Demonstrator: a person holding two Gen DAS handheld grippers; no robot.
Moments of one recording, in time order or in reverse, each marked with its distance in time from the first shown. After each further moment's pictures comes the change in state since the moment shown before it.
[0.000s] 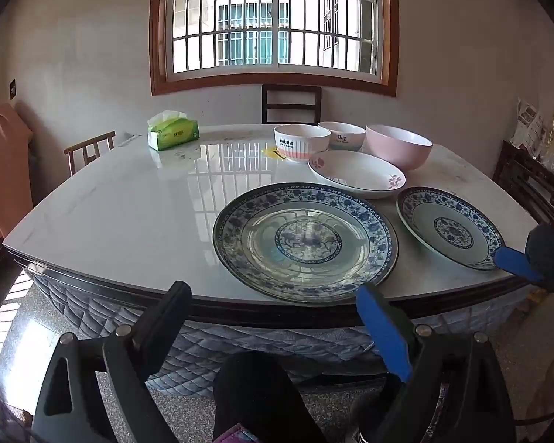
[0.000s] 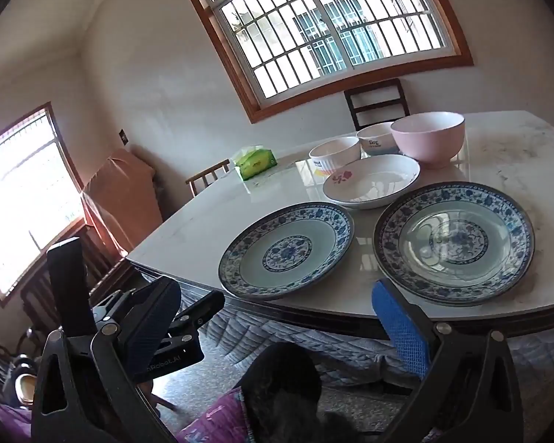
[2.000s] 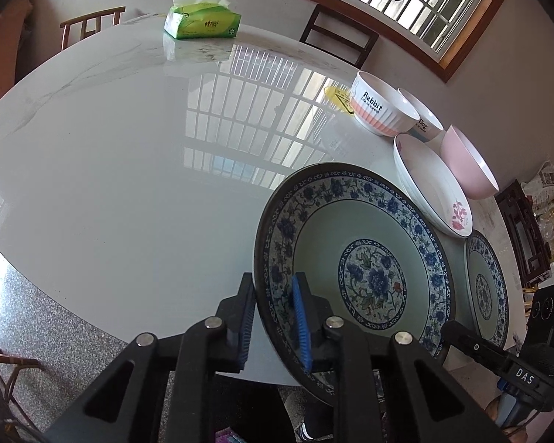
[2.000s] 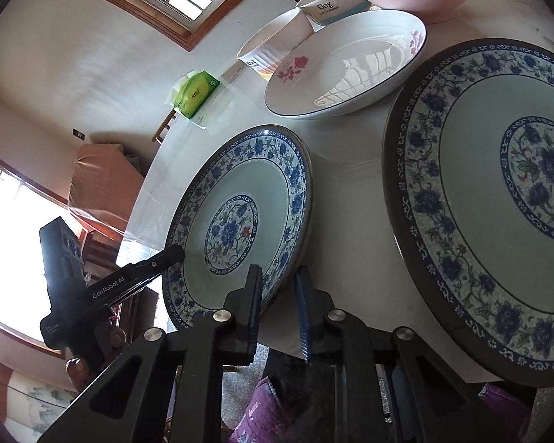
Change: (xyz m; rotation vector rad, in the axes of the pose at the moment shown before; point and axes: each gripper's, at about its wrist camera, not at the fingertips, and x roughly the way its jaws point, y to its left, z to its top) left arm 0.126 0.102 0.106 -0.341 0.435 -0.095; right arm 0.124 -0.064 0.024 0.319 0.361 -0.047
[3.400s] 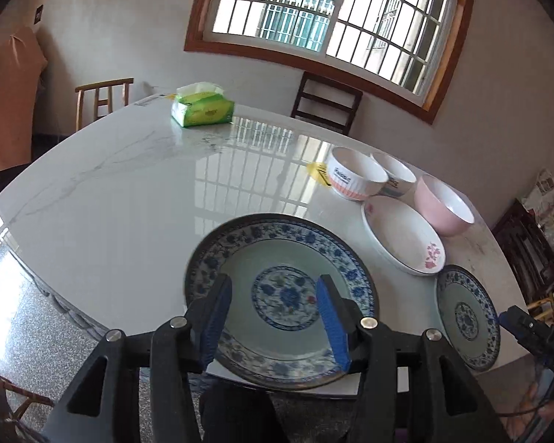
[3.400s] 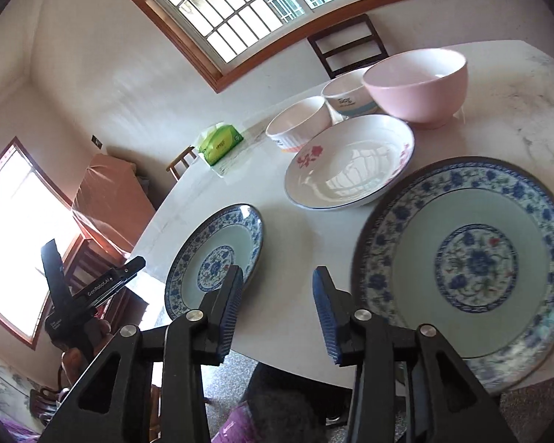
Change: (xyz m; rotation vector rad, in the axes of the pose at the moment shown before) left arm -0.067 -0.040 -0.007 0.102 -0.243 -0.008; right arm -0.116 -0.020 0.002 -0.115 -0.252 -0.056
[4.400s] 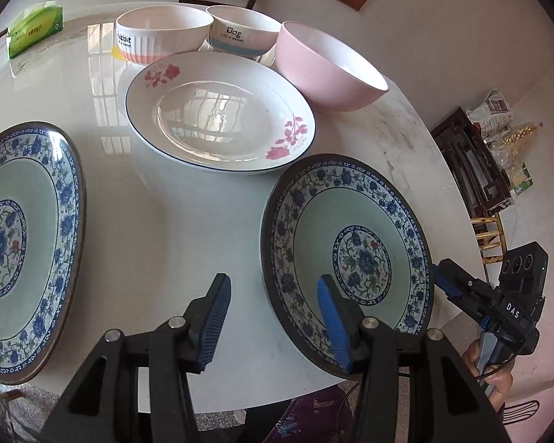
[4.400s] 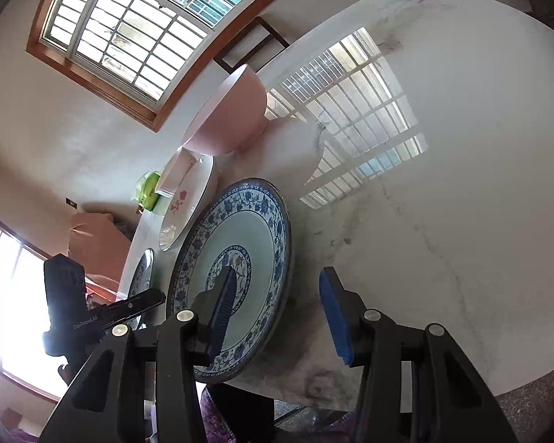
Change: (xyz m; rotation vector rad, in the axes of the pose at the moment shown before) left arm 0.132 -0.174 -0.032 0.070 0.446 -0.233; right arm -0.042 -0.186 0.011 0.268 0.048 0.013
